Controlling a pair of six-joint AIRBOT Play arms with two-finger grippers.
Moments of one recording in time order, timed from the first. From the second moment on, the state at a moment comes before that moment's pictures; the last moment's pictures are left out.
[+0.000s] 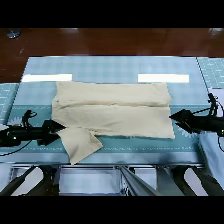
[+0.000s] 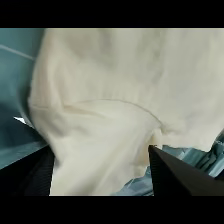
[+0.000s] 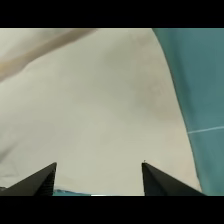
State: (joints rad) left arm 0.53 -1.03 0.33 0.78 -1.19 -1.23; right arm -0.49 -0.86 0.50 -0.86 1.18 1.30
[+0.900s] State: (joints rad) left arm 0.37 -1.03 0.29 0.68 -1.10 -1.11; right arm -0.64 -0.86 0.37 -1.14 1.22 1.51
